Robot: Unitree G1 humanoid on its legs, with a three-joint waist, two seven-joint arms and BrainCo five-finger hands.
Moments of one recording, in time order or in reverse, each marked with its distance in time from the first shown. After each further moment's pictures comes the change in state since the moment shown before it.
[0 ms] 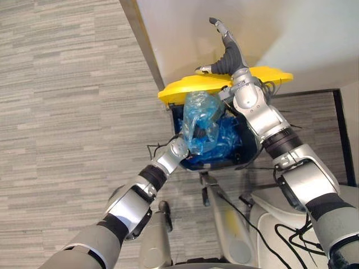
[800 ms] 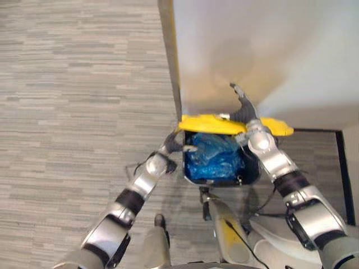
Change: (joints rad) left arm 0.553 0.272 0.294 -0.344 -0.053 -0.006 -0.047; right arm 0.626 -0.051 -0.220 -0.091 -0.047 0.020 0.096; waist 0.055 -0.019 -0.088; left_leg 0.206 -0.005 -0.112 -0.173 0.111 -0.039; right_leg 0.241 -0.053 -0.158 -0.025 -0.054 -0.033
